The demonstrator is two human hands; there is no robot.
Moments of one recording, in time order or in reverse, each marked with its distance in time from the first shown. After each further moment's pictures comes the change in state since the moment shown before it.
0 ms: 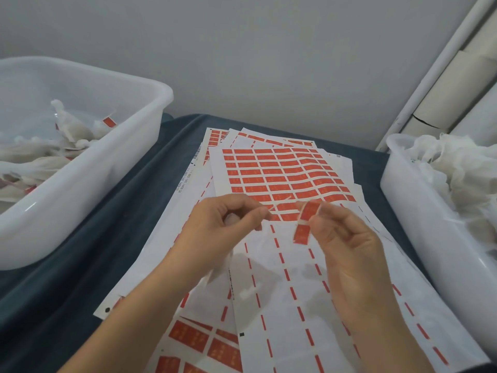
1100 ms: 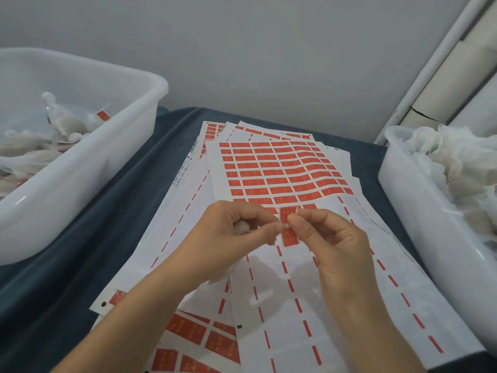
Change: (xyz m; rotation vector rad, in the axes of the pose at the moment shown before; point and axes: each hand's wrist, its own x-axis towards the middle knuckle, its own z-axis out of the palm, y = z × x) left_hand -0.008 0.004 0.007 0.019 -0.191 0.069; right_hand -0.002 0.007 0.006 -0.129 0.030 -0.030
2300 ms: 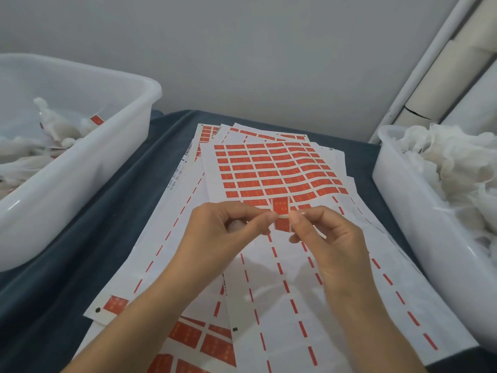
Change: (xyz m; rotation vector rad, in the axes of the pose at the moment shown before) left_hand 0.000 0.002 0.009 0.003 0.242 -0.022; right_hand 0.003 -0.005 -0.004 -0.049 -0.019 -0.038
